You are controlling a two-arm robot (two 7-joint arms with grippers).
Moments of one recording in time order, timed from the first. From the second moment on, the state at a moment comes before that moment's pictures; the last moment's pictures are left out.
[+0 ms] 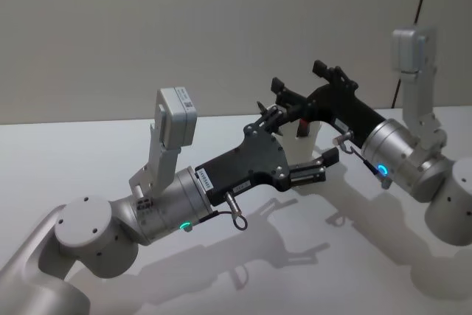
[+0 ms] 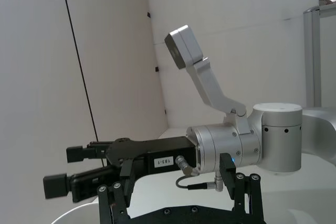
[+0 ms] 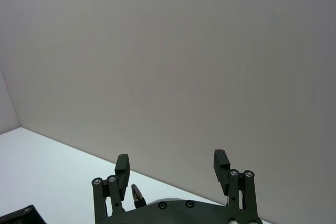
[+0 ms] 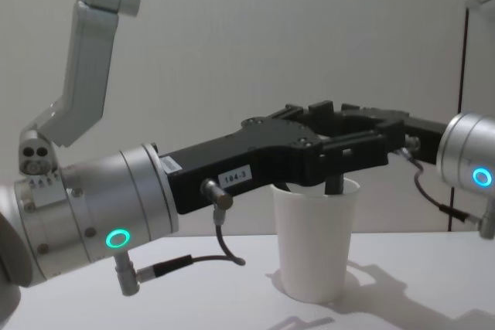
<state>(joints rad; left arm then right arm) -0.30 0.29 0.40 -1.48 -0.45 -0.13 -0.78 0.36 0.21 -0.37 -1.43 0.39 0.06 0.31</state>
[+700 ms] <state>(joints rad) -0.30 0.29 0.40 -1.48 -0.45 -0.13 -0.78 0.32 0.26 -0.32 -1.53 0.47 0.05 0.26</state>
